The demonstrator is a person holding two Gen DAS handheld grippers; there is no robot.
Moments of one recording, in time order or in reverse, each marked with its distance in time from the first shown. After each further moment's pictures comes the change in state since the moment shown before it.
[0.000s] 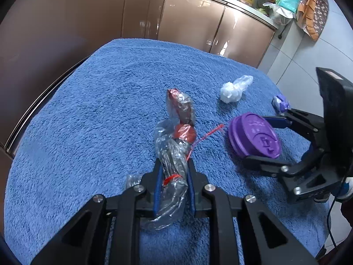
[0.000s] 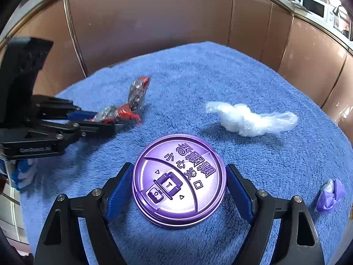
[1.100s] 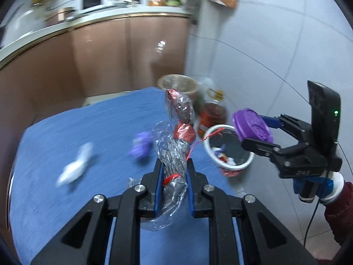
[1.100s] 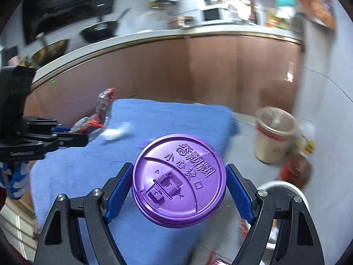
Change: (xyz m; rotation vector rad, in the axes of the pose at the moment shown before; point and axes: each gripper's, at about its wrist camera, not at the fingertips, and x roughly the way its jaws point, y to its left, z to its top) left arm -0.020 -0.307 0.075 0.409 -0.018 -0.177; right arm -0.234 -0.193 -0.165 0.442 -0.279 -0.288
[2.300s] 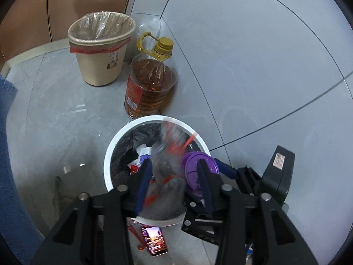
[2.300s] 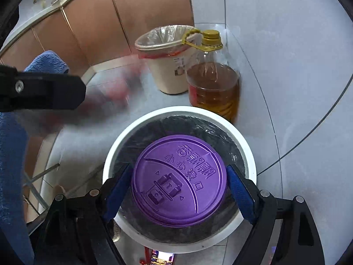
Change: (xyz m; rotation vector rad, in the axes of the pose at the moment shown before) left arm 0.363 -0.166 0.104 -0.105 0.370 -0.314; right arm 0.141 -0.257 -0.123 0.366 0.289 -0.332
